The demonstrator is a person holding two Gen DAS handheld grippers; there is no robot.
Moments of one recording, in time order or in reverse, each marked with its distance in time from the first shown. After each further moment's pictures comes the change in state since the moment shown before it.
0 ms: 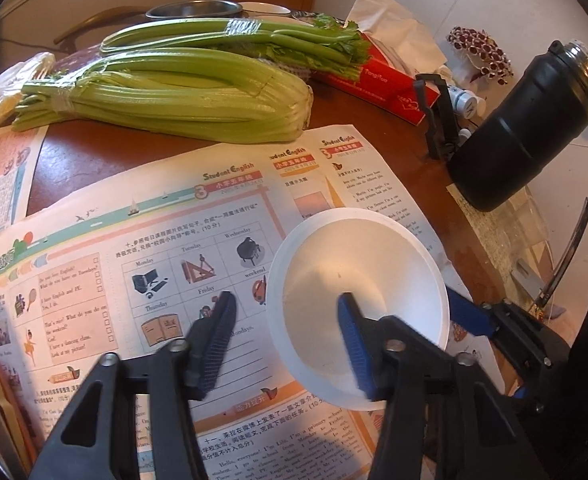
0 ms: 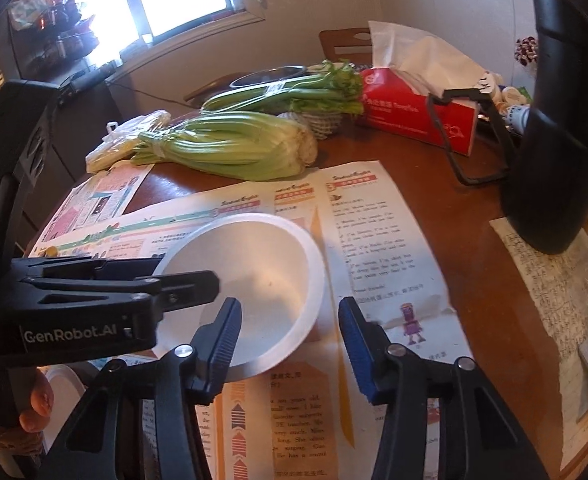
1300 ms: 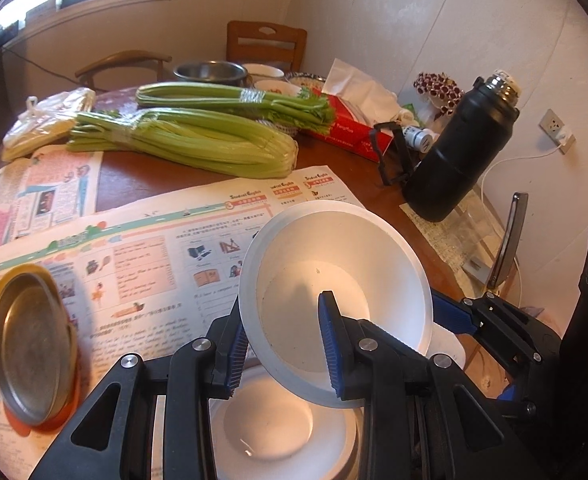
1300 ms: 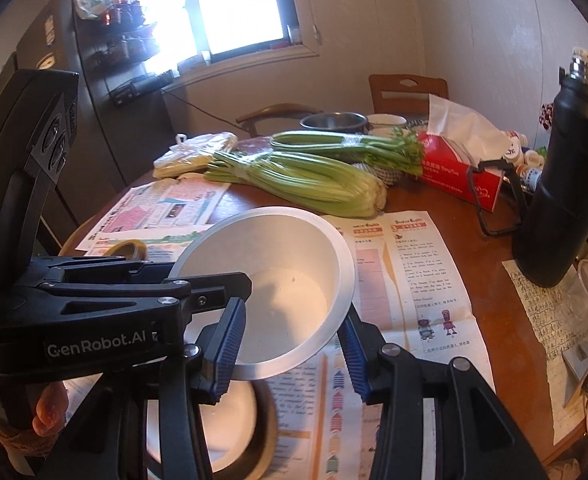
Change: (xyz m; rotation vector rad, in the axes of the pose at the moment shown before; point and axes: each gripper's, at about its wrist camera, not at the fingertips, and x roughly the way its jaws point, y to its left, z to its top) left arm -0.122 0.003 -0.063 0.010 -0.188 -0.018; right arm -0.087 0.080 -0.018 -0.139 -0.132 0.052
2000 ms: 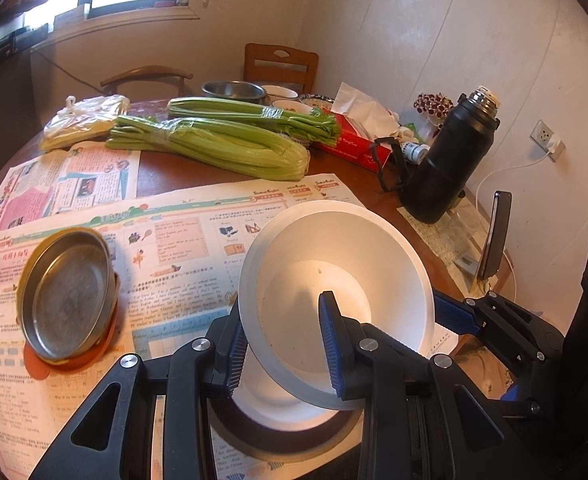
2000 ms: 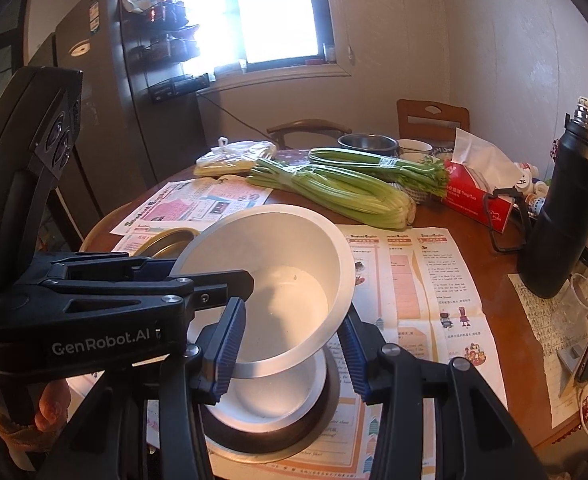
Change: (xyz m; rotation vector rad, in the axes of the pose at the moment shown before) left arm -0.059 0.007 -0.049 -0.030 -0.084 0.030; right arm -0.044 0.050 -0.023 -0.090 -0.046 0.037
